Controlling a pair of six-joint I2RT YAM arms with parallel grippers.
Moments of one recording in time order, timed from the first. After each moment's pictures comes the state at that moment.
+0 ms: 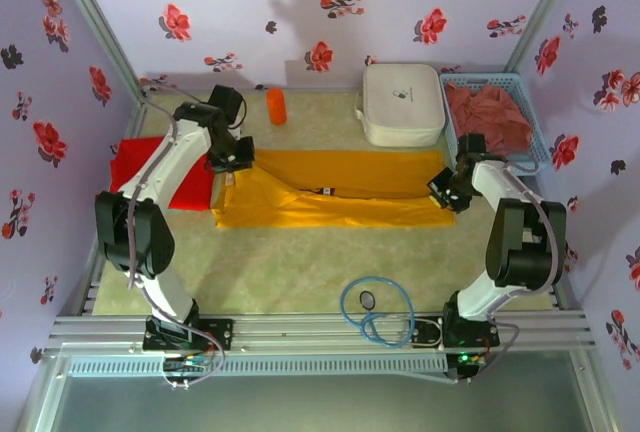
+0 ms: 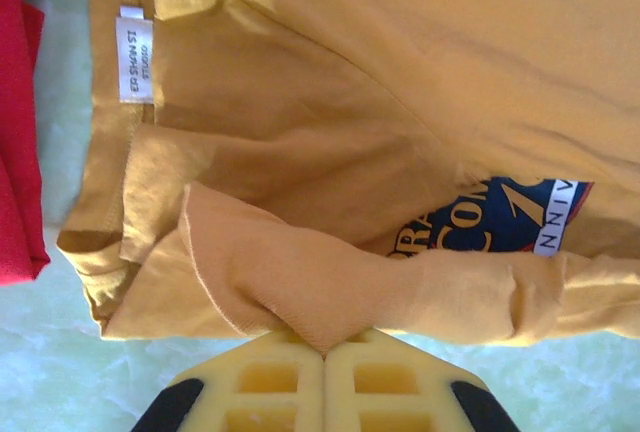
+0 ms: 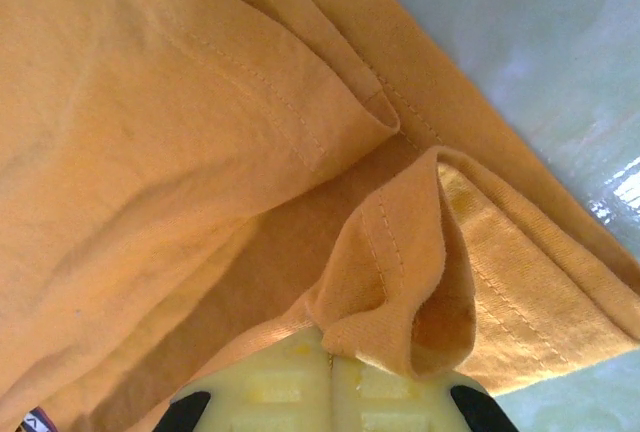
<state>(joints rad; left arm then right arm) -0.32 1.74 1.61 -1.15 0.09 -0.46 -0.08 1.62 1.02 -0.72 -0.24 0.78</state>
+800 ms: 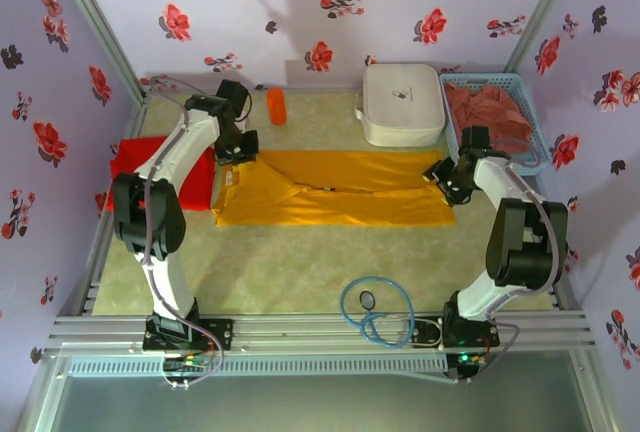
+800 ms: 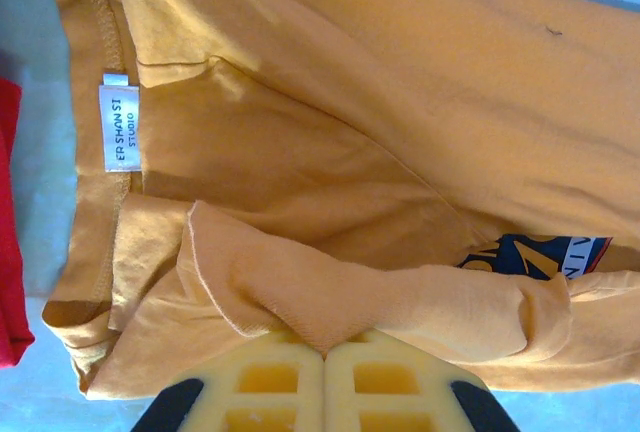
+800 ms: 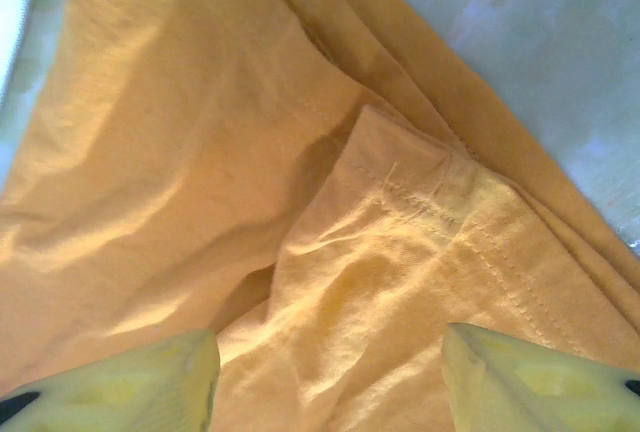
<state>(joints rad) -0.31 1.89 1.71 -1.13 0.09 -0.44 -0.09 1.60 1.06 -0.67 -0.27 0.77</state>
